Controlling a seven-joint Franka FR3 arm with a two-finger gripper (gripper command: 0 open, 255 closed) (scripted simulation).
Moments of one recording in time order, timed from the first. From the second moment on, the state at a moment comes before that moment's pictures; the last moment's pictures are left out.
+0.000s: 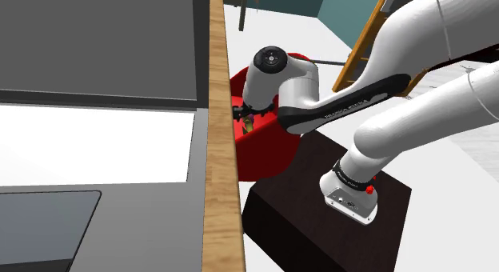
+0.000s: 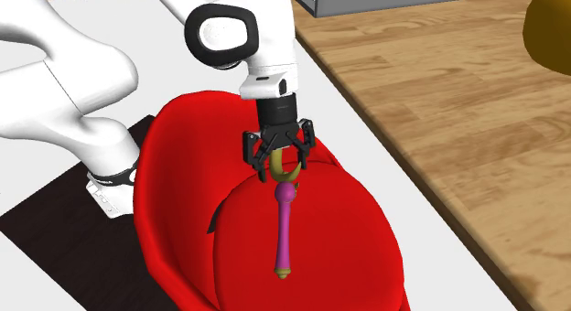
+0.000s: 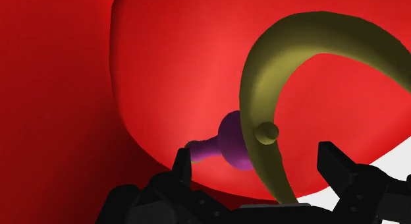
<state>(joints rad) -0.30 -0.44 0.83 -2.74 -0.27 2.51 1.24</state>
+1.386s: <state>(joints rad) -0.26 -0.47 0.80 -2.73 -0.24 2.48 1.21</state>
